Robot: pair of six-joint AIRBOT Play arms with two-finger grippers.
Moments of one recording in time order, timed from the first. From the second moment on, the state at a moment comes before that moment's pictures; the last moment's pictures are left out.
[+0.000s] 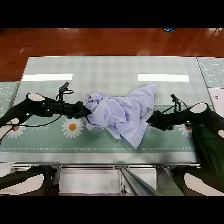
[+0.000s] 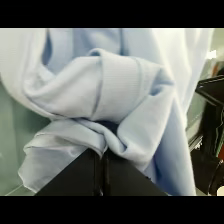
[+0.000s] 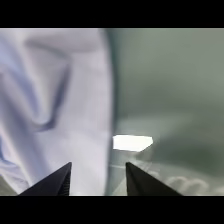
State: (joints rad) left arm -0.08 -1.34 0.71 0.47 -1.05 -1.06; right arm -0.05 -1.23 0.55 -0.80 0.97 1.39
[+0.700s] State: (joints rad) left arm 0.10 -1.30 0.90 0.47 -1.17 -1.05; right arm 0.14 -1.33 1.02 -0.72 0.98 1.30
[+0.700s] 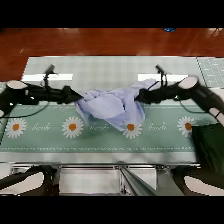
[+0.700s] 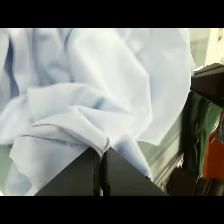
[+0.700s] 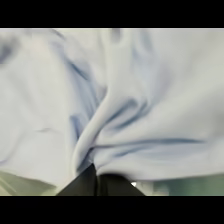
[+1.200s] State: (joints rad) left arm 0.41 -1.02 1.52 0.47 -1.25 -1.14; right arm 0.02 -1.04 1.70 -0.91 1.14 1.35
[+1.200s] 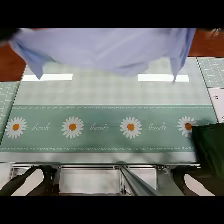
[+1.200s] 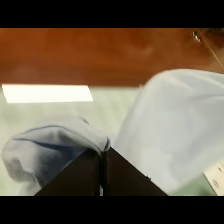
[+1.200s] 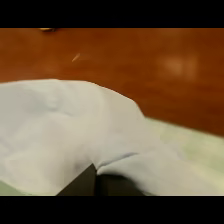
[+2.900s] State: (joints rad) left arm 0.27 -1.38 1.13 0.74 -1.16 -1.28; right arm -0.09 -1.42 1.09 -0.64 1.06 1.25
